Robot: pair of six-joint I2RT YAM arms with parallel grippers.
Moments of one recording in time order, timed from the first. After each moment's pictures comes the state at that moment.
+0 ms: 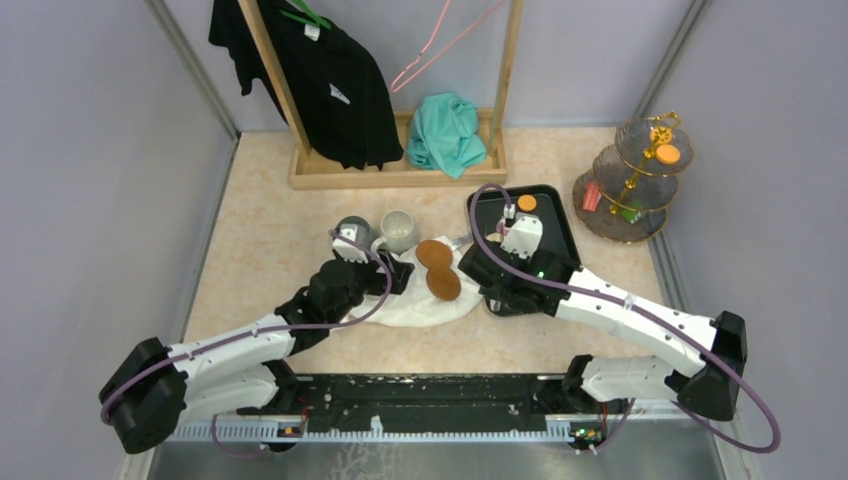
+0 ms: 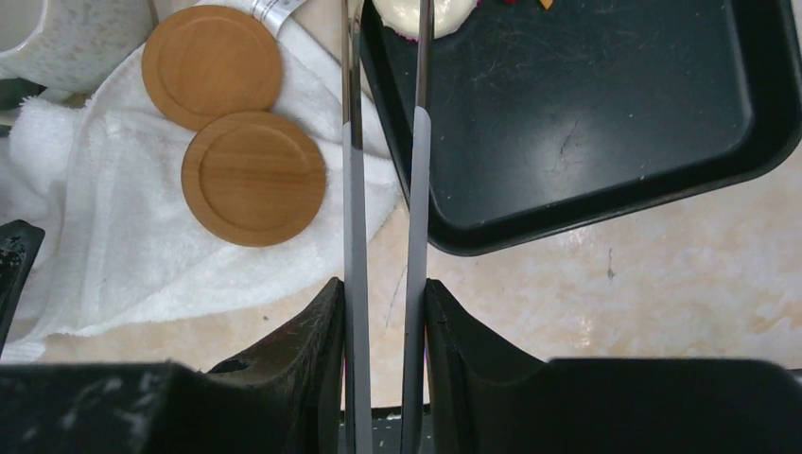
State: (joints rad) left arm -0.84 1.02 0.36 0.39 -0.31 -0.59; right arm 1.03 1.15 1.05 -1.04 0.62 1.14
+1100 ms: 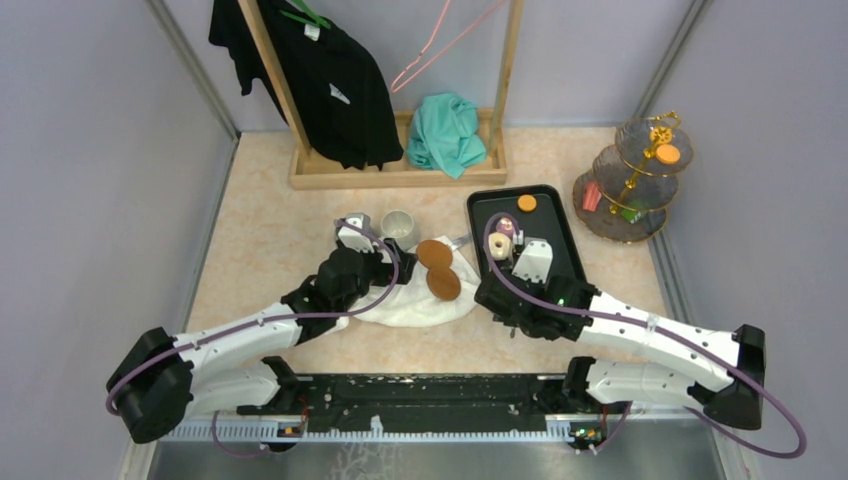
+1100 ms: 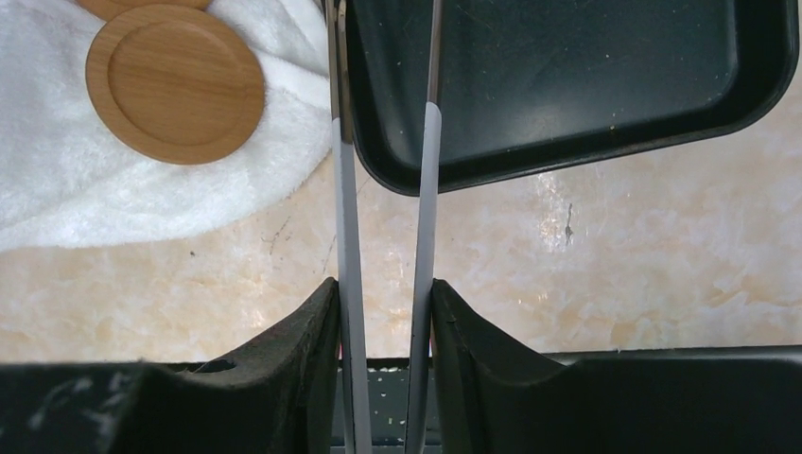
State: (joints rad) left arm -0.84 1.10 0.47 0.31 -0.35 -0.59; right arm 1.13 0.97 0.89 -1.09 0.61 1.13
